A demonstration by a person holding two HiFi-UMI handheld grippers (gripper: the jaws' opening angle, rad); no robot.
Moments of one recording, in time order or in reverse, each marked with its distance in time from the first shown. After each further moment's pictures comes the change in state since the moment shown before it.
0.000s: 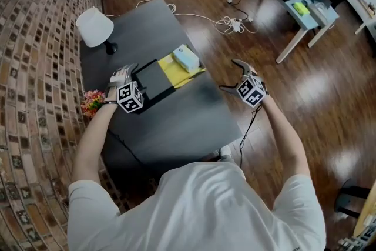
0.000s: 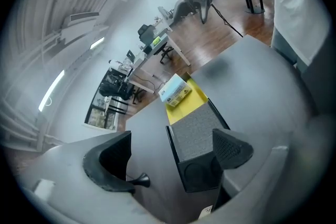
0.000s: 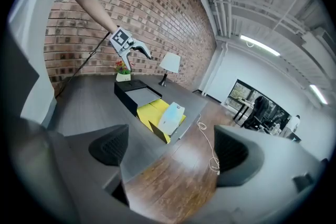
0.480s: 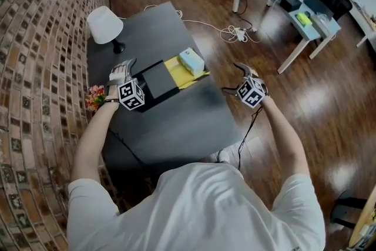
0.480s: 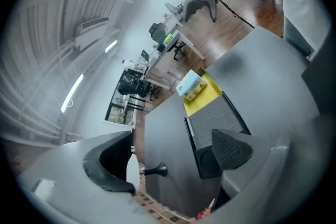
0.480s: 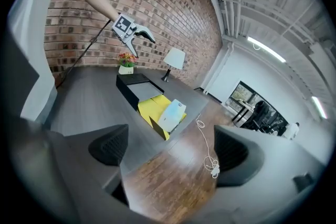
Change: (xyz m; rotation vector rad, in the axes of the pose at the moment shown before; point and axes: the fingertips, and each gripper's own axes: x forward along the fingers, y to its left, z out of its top) left arm -0.035 0.033 -0.015 -0.006 0.050 0.198; right arm 0.007 0.001 -0.003 -0.079 0.053 -0.002
